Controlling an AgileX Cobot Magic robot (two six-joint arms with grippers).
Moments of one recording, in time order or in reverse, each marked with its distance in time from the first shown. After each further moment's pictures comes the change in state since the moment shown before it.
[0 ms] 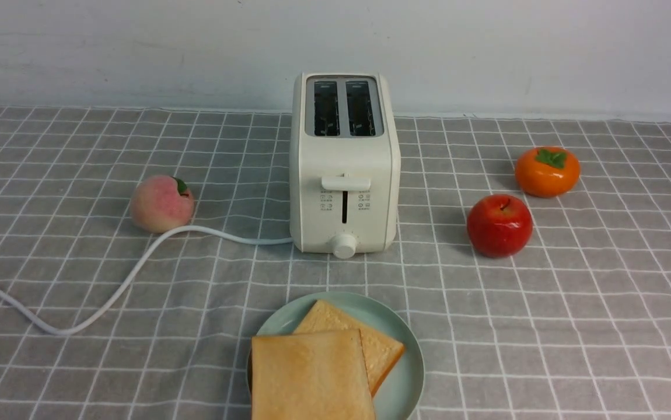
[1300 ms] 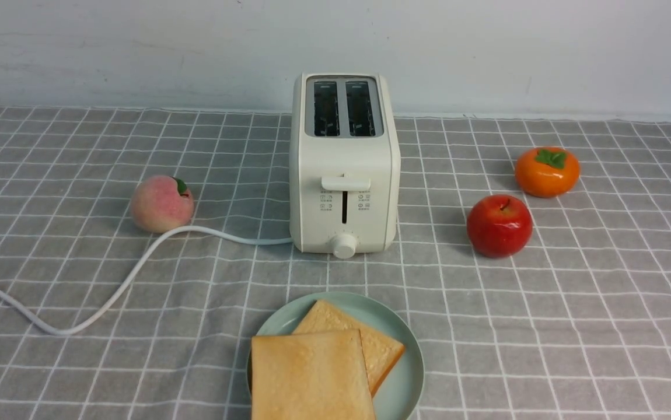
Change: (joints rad) right arm 0.000 -0.829 0.701 -0.410 -0.319 0.448; left arm 0.000 0.070 0.000 -0.028 -0.229 -0.003
